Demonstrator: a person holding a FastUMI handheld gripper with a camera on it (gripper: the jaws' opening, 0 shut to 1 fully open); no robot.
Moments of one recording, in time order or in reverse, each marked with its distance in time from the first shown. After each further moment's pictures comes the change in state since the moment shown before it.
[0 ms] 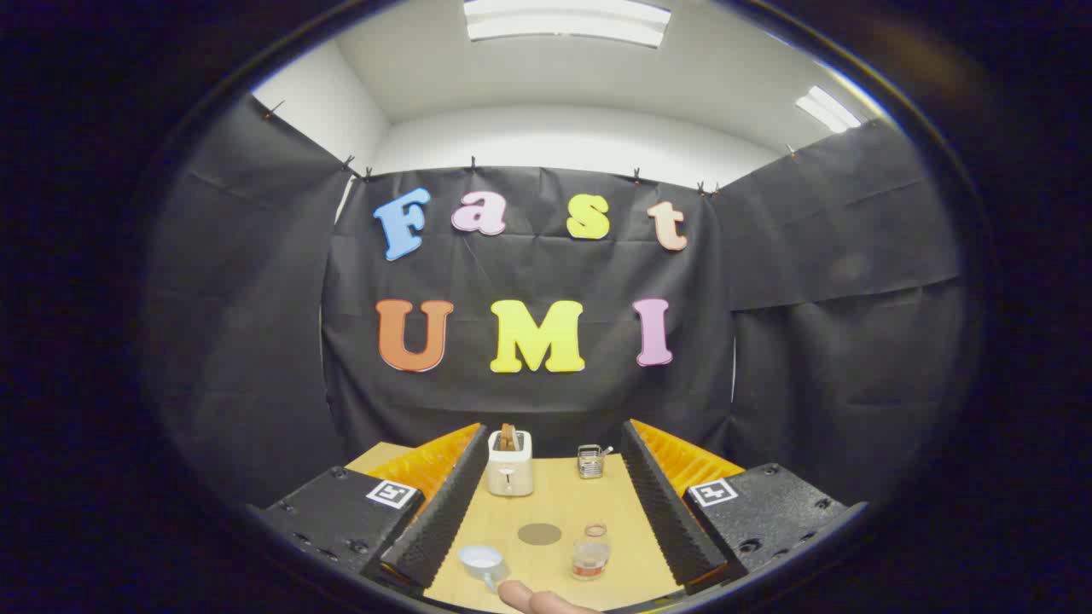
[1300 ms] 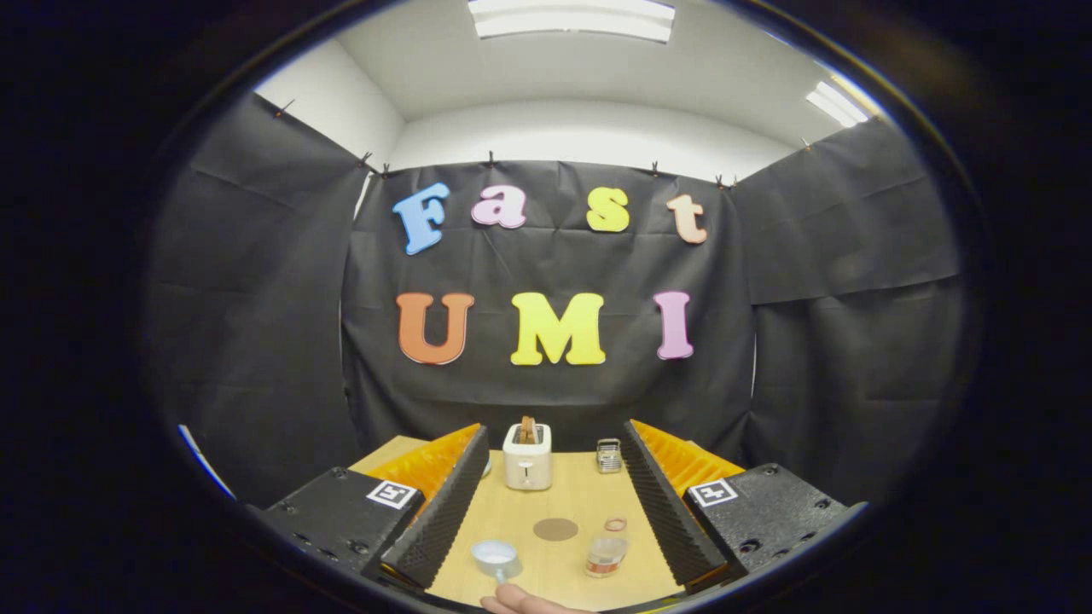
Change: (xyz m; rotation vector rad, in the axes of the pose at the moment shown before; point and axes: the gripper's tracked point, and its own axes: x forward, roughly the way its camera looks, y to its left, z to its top) arm 0.004 0.007 -0.026 0.008 0.029 0.061
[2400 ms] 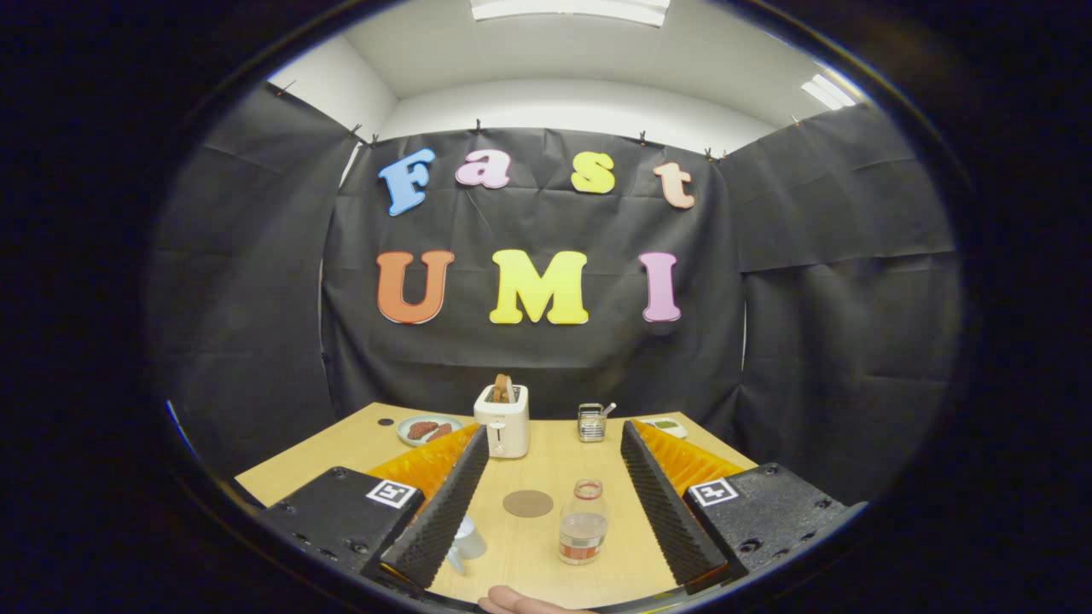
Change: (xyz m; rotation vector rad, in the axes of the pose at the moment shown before) arm 0.028 -0.047 -0.103 -0.009 0.055 -0.039
